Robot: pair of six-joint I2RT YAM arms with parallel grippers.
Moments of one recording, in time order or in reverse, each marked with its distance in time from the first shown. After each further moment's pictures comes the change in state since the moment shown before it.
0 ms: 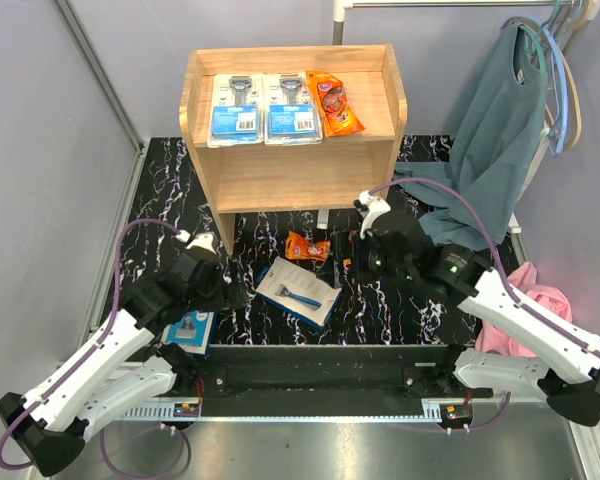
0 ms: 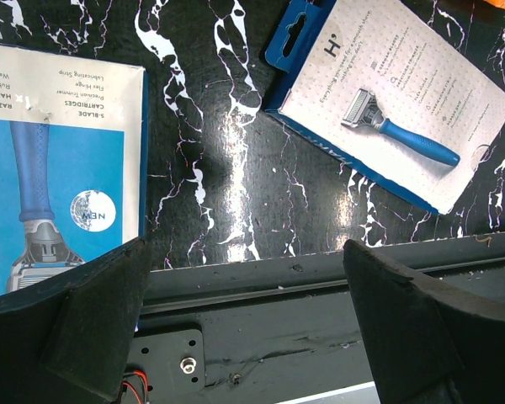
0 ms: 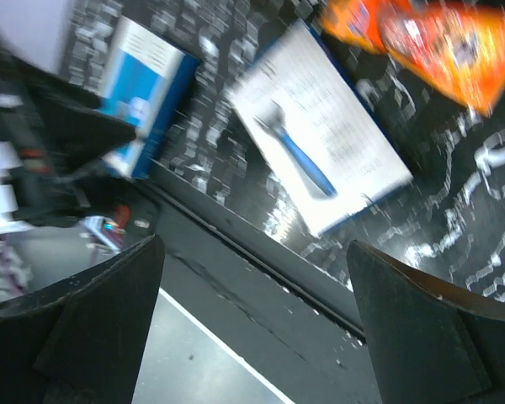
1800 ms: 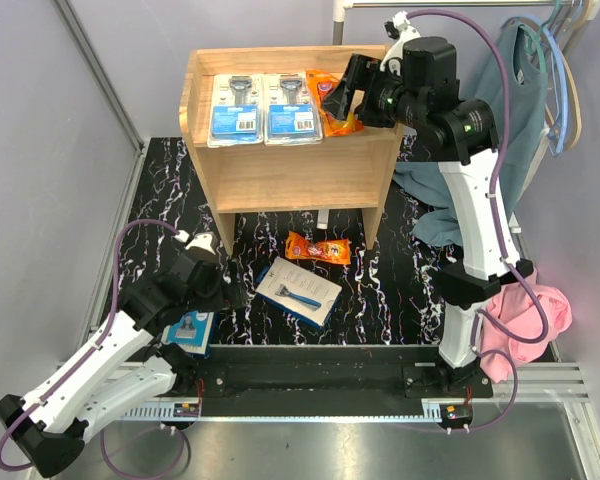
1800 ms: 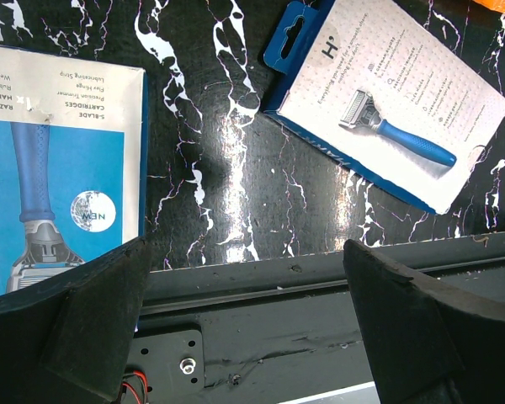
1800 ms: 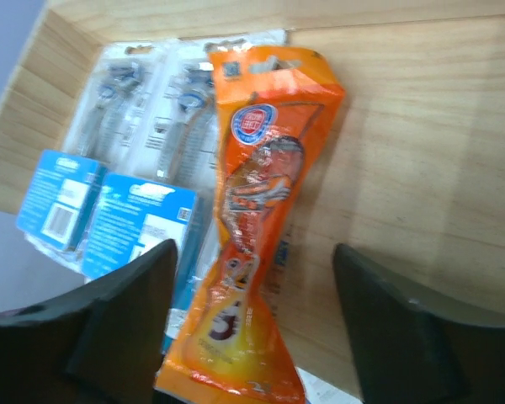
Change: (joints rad) left arm 0.000 -0.010 0.000 0.000 -0.001 0.000; right arm -0.418 0.872 1.563 -0.416 -0.100 -0.138
